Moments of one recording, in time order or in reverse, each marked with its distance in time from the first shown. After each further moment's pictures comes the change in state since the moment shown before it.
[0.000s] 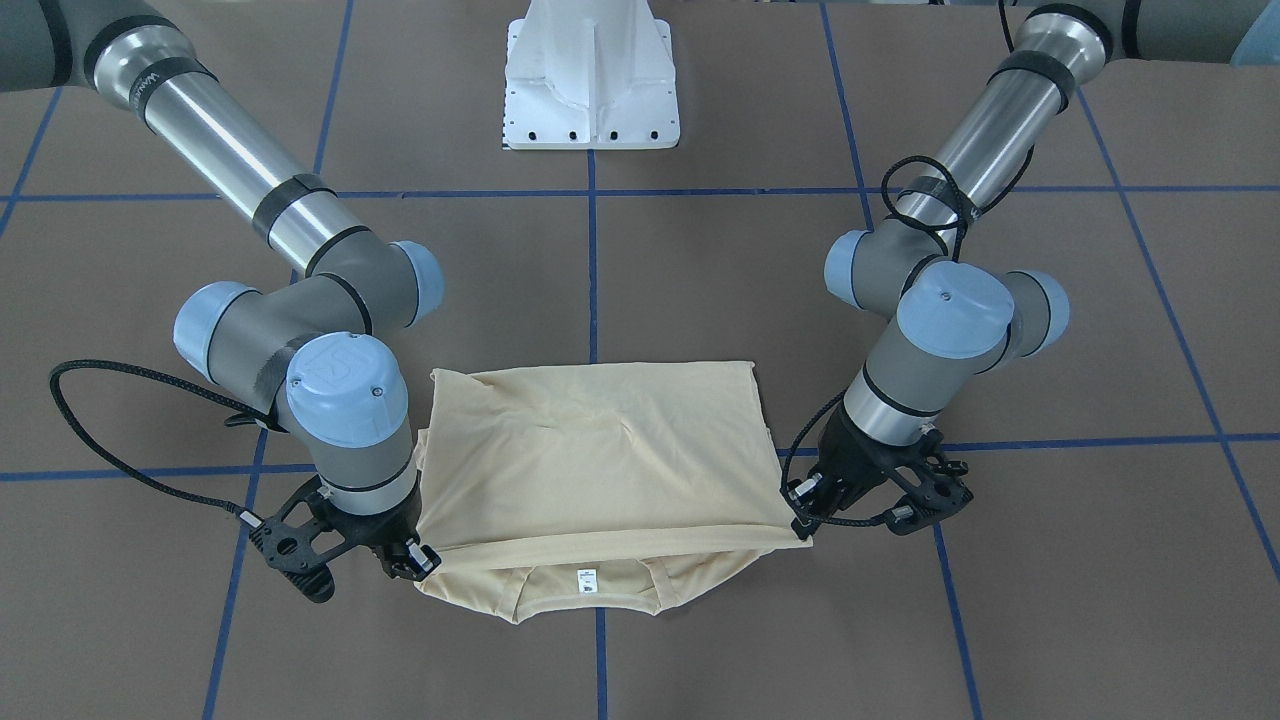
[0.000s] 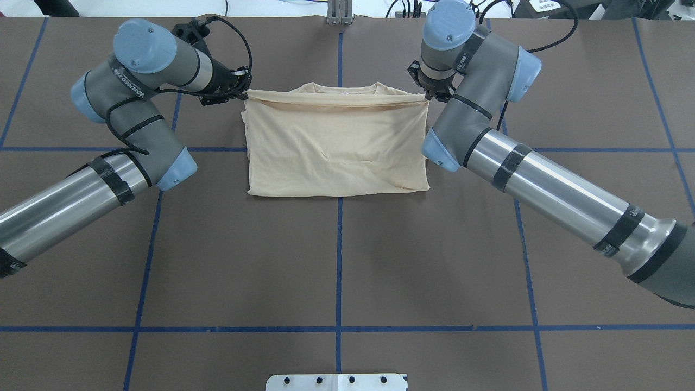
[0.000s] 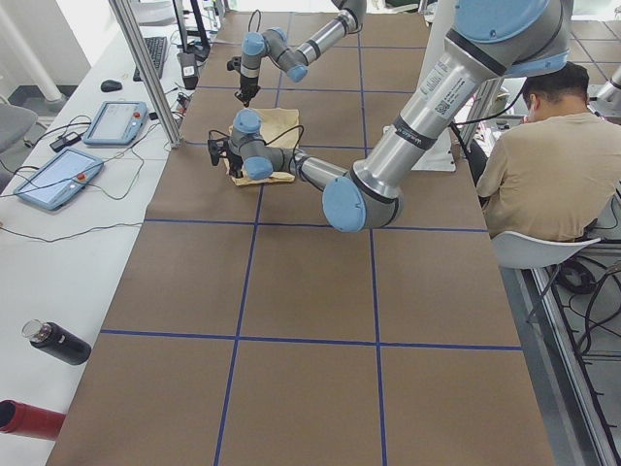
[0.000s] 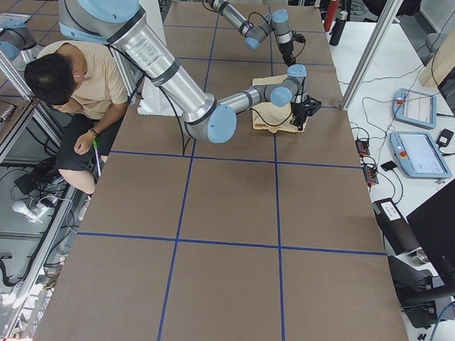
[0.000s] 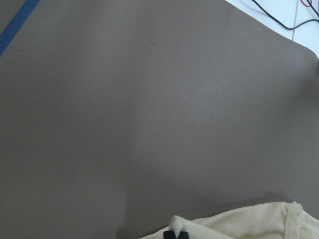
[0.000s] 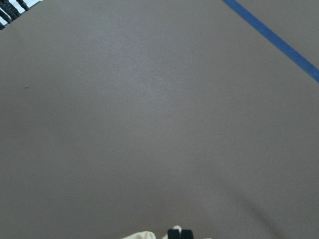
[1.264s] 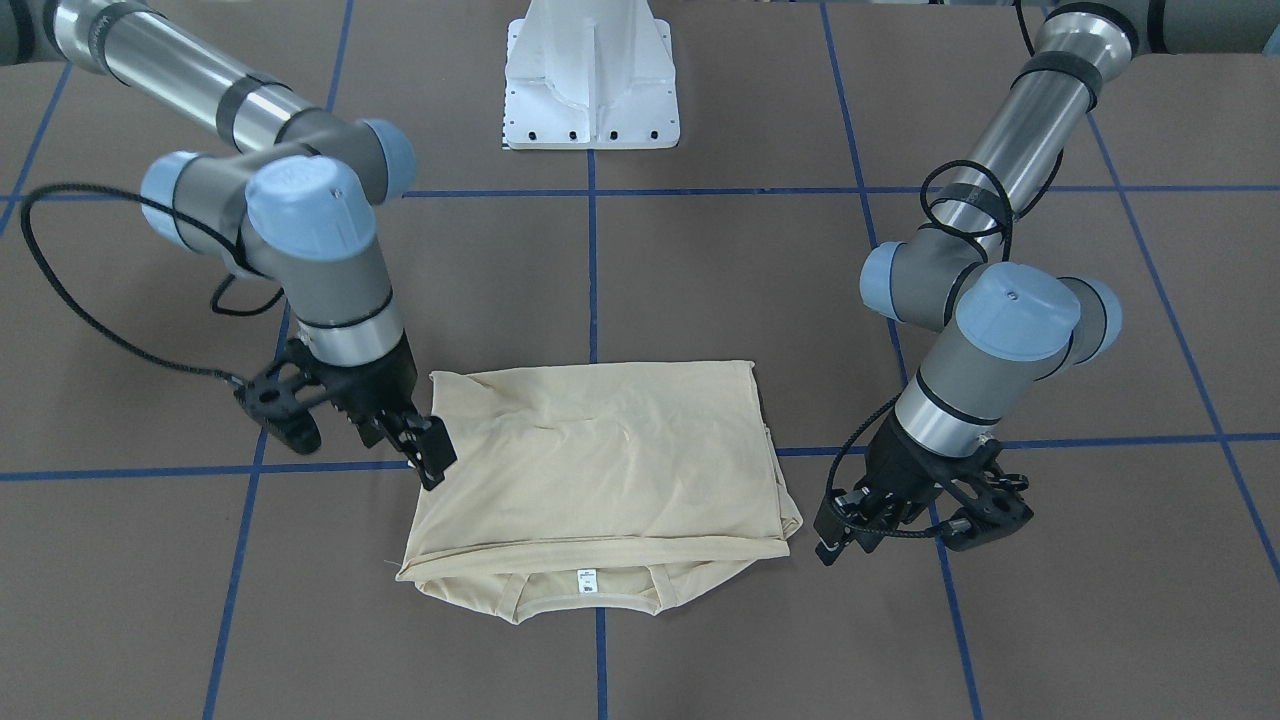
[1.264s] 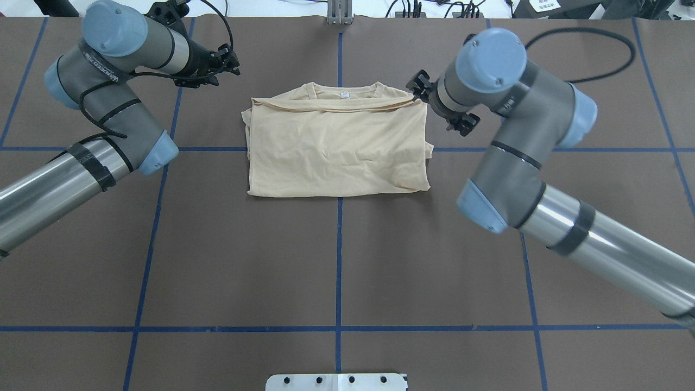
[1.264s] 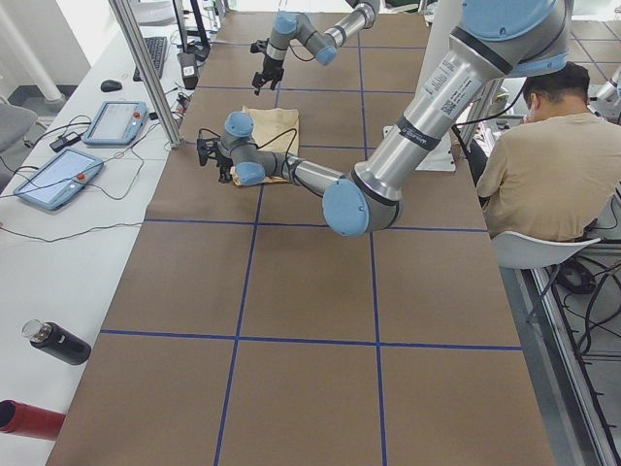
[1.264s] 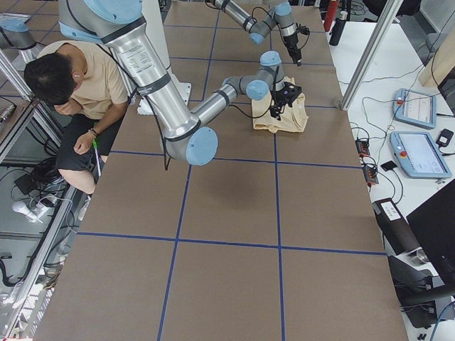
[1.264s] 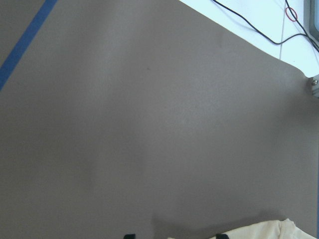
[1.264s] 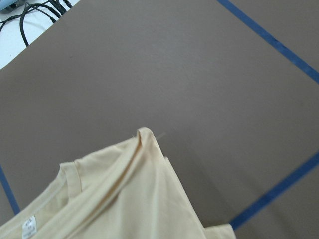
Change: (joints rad) left arm -0.061 0.022 -0.008 -0.047 -0.009 0.084; right arm -0.101 -0.335 0.642 -0.085 -0.078 0.137
